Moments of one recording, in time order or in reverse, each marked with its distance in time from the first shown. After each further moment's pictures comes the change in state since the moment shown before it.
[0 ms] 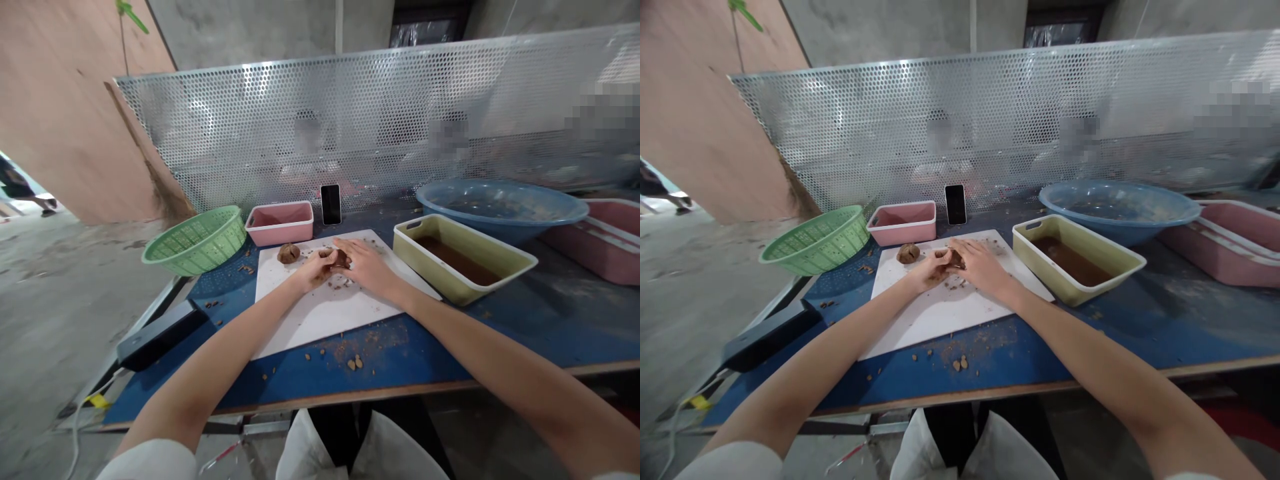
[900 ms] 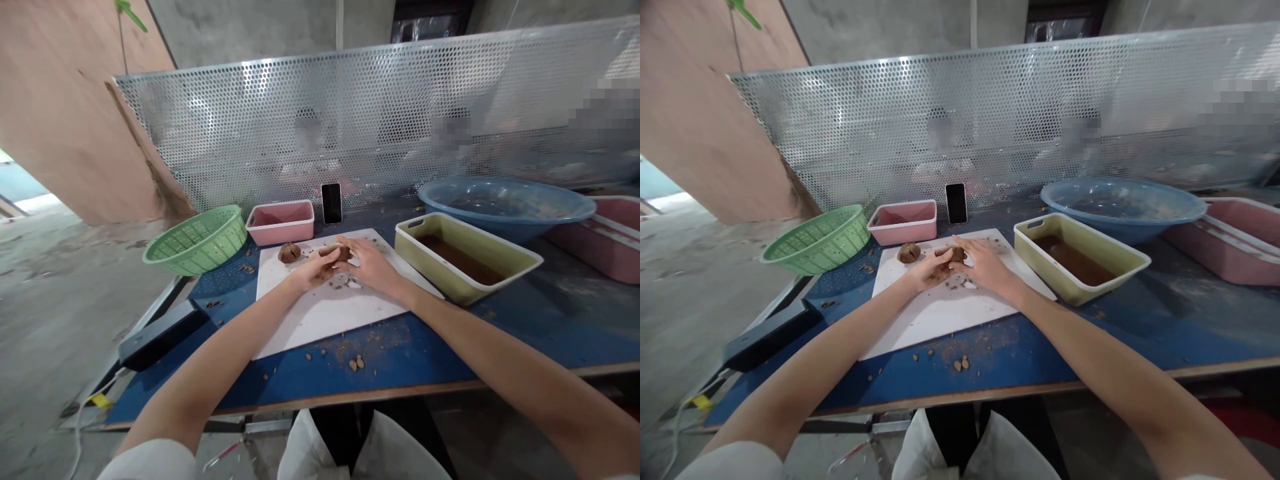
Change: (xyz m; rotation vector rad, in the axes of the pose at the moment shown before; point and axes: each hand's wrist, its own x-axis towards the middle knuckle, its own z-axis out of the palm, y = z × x) left_hand 0.000 0.000 -0.007 -0.041 -0.065 -0.009; right_hand -0.005 0.010 0.001 0.139 0.060 0.029
